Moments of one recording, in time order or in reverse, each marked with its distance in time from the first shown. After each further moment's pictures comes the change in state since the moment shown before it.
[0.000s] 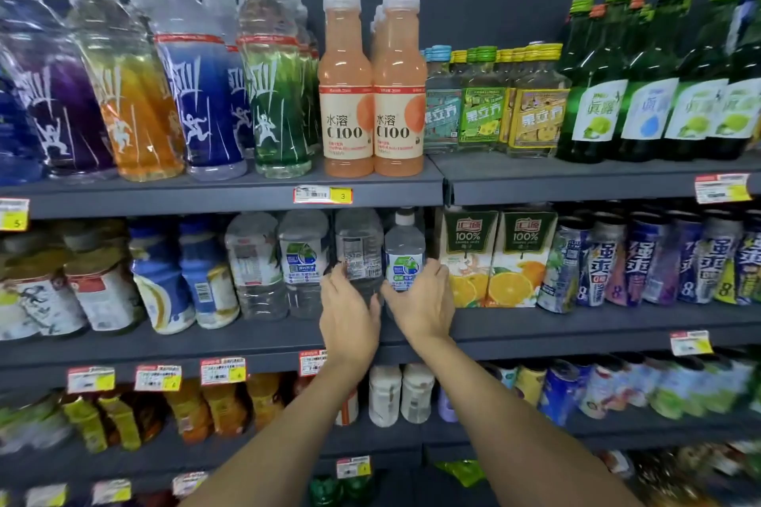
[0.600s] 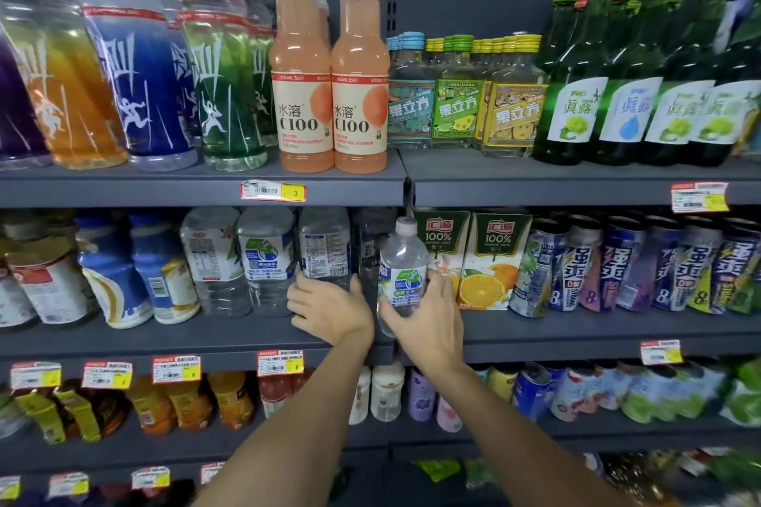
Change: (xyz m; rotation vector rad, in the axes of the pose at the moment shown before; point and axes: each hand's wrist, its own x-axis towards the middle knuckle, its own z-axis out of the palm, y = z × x) left_hand 0.019 0.044 0.059 0.081 0.223 -0.571; right_hand 0.000 0.065 -0.039 0.084 -0.065 -0.145
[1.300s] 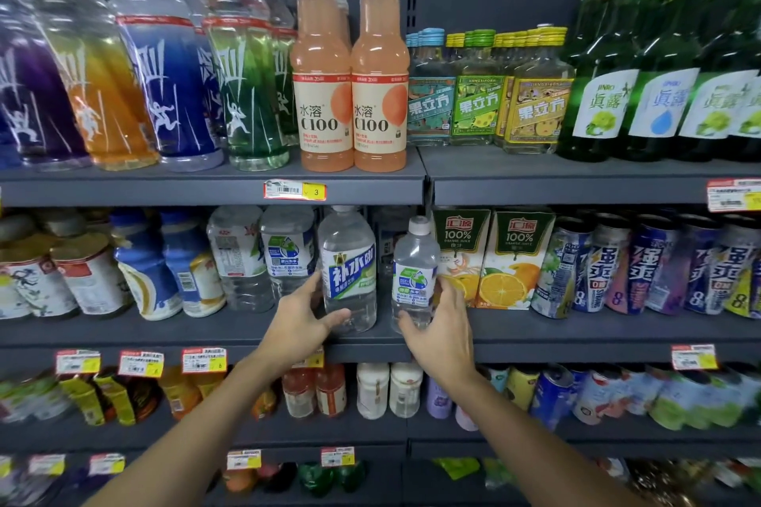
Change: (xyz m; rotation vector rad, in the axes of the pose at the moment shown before) left_hand 0.068 -0.080 -0.081 -0.176 -0.653 0.563; right_hand -0.014 0.009 0.009 0.175 -0.112 0.015
